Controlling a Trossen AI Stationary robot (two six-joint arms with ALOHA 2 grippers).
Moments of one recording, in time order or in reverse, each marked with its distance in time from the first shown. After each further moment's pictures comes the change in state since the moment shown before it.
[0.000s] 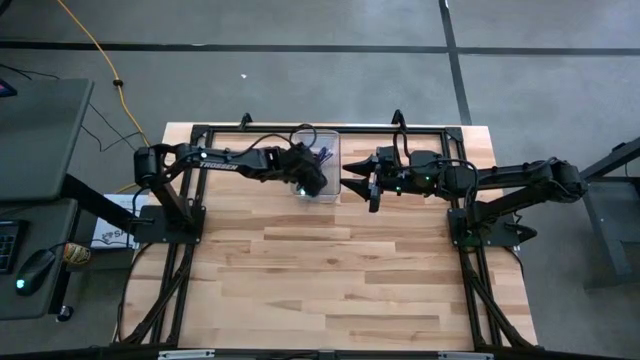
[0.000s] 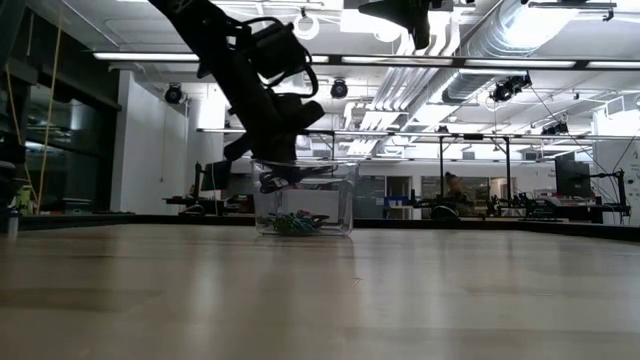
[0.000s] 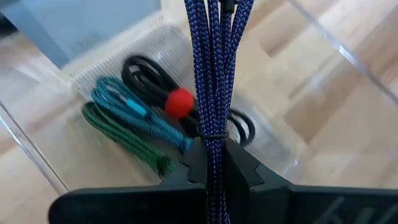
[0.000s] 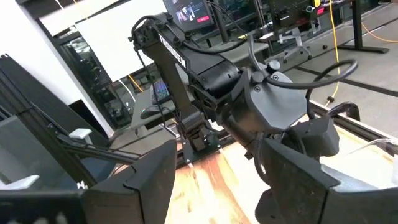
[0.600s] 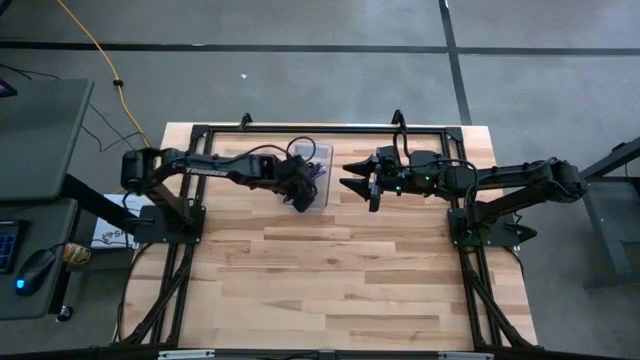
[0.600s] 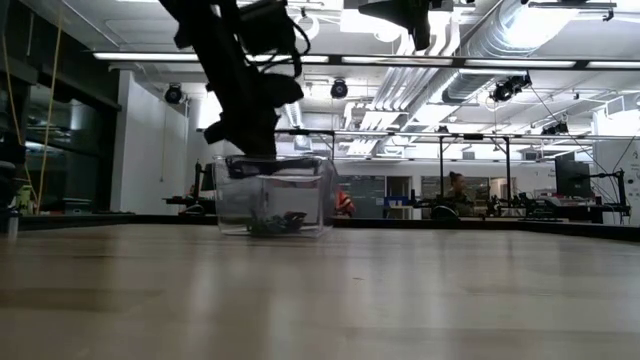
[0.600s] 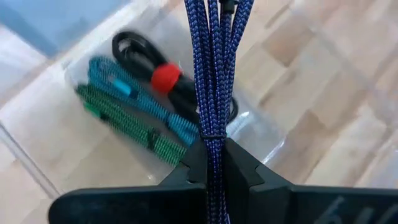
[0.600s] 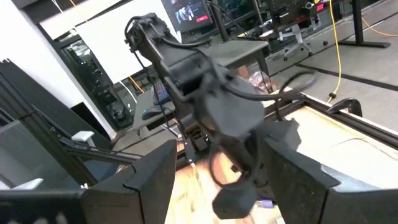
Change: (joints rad) left arm -0.092 -0.091 -0.001 -0.233 0.026 0.009; right arm 0.000 0.000 0.000 -0.001 0.000 0.026
